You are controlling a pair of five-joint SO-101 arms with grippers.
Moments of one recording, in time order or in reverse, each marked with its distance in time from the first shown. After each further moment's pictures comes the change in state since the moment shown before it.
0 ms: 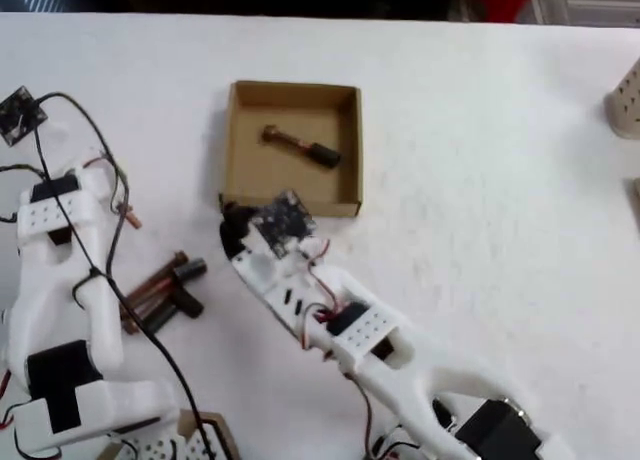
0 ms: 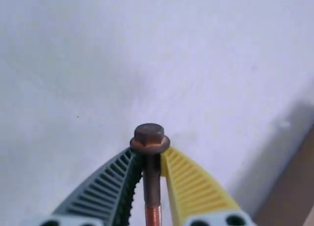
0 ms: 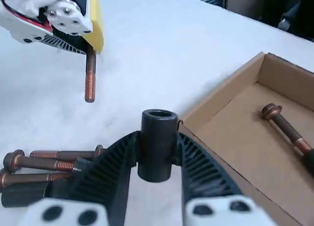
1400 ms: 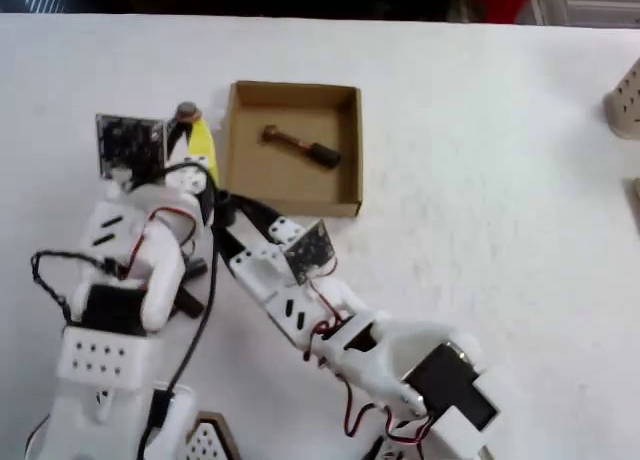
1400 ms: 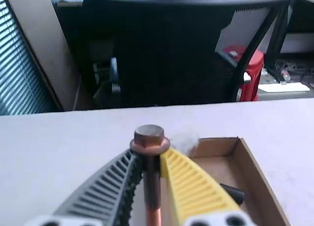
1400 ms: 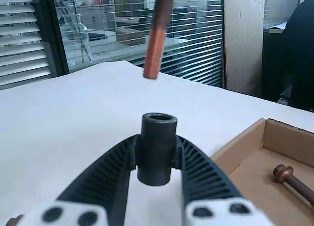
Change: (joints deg) left arm 27.3 -54.3 23.9 -13.4 -24.2; right arm -0.9 20.7 2.8 -43.3 -3.8
